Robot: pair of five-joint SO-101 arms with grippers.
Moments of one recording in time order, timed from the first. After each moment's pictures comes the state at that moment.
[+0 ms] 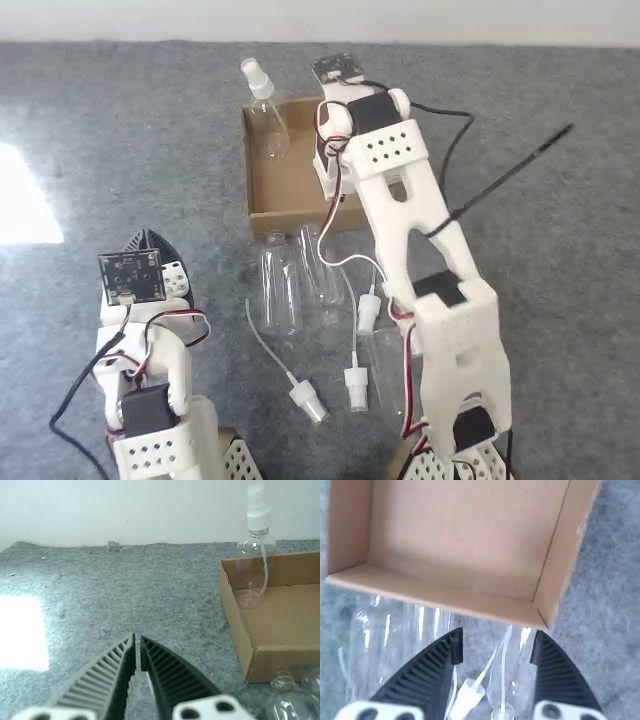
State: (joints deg) left arm -18.4 -103.5 92.9 44.3 -2.4; right arm -26.3 33.1 -47.6 100.4 -3.5
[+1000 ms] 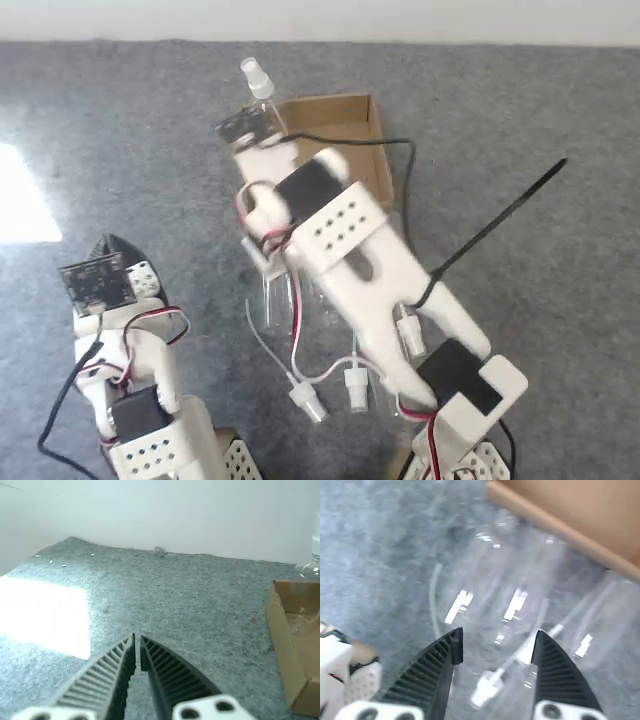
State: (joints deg) left arm -27.9 -103.5 92.9 41.5 0.1; right arm -48.8 9.2 -21.7 98.7 -10.6
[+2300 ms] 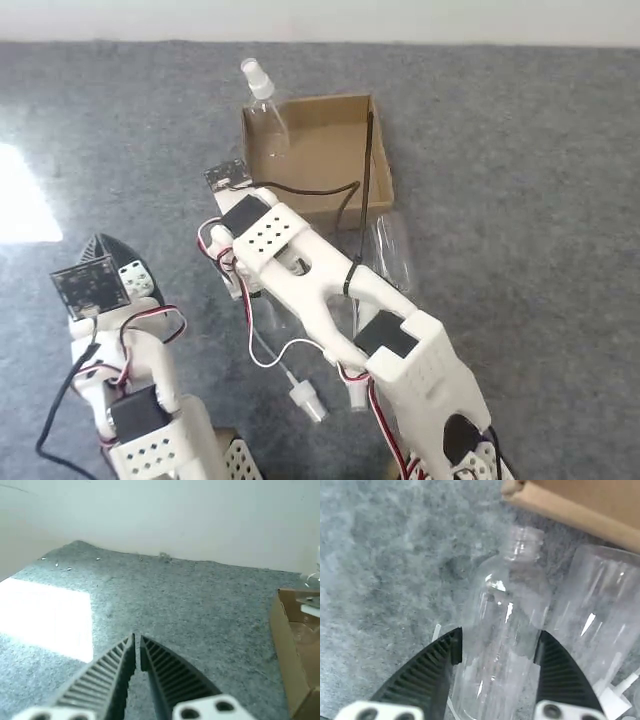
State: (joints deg) left arm -28.9 -103.5 92.9 40.1 1.1; right arm -51.4 33.5 -21.4 83.1 -22.5
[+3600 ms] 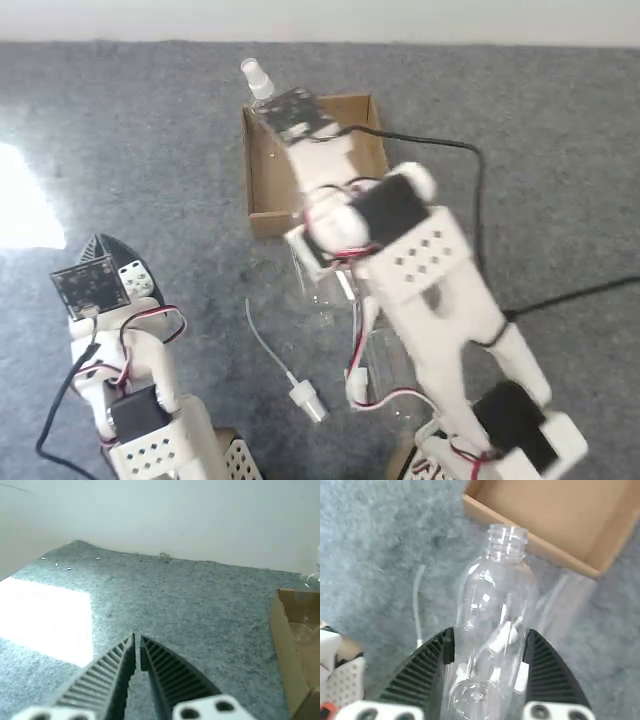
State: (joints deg) left arm -28.9 -103.5 92.9 40.0 1.3; right arm -39.1 -11.4 -12.5 100.6 -1.6
